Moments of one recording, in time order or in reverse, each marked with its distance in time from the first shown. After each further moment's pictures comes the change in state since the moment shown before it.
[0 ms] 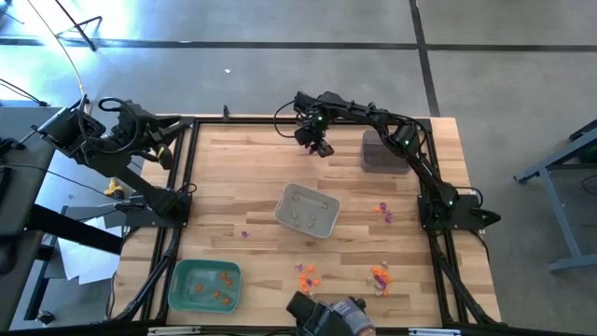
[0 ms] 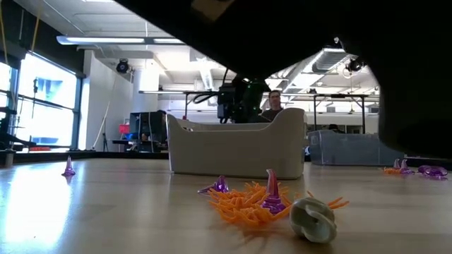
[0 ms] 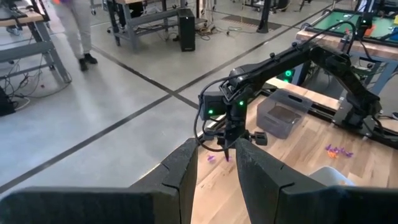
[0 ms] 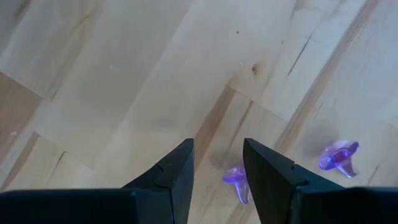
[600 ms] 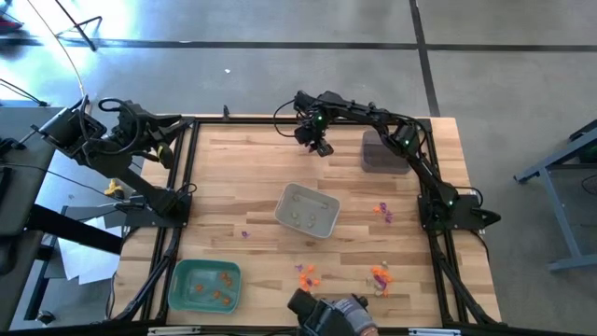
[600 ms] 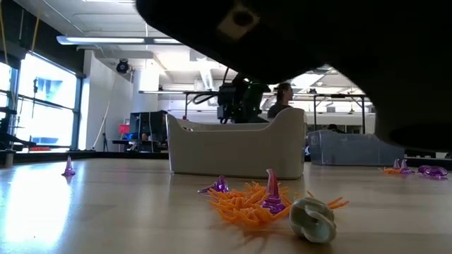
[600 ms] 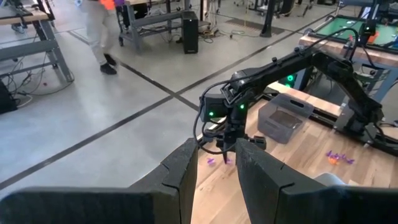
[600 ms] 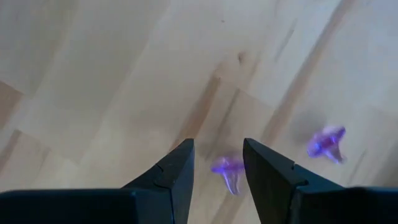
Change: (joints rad) left arm 0.000 0.008 0.000 0.000 -0.015 -0.033; right arm -0.010 0.000 0.000 0.016 0.034 0.024
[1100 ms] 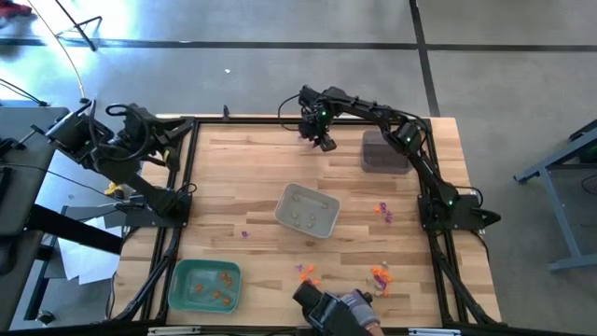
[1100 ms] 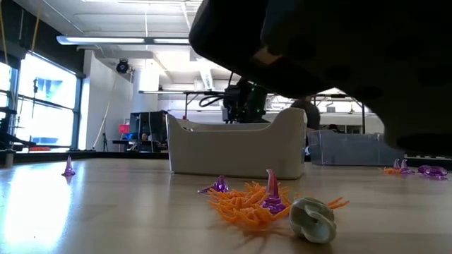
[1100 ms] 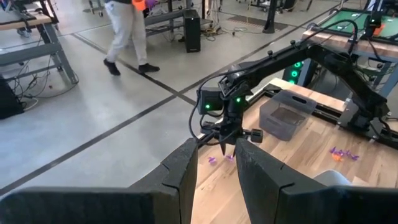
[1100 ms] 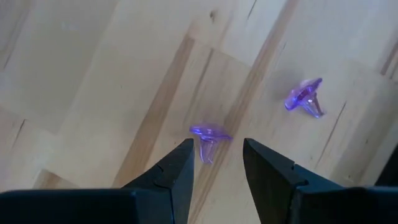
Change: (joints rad) left arm 0.000 0.036 0.000 0.000 -0.004 -0.005; right arm -0.044 0.000 0.000 -0.005 0.014 0.004
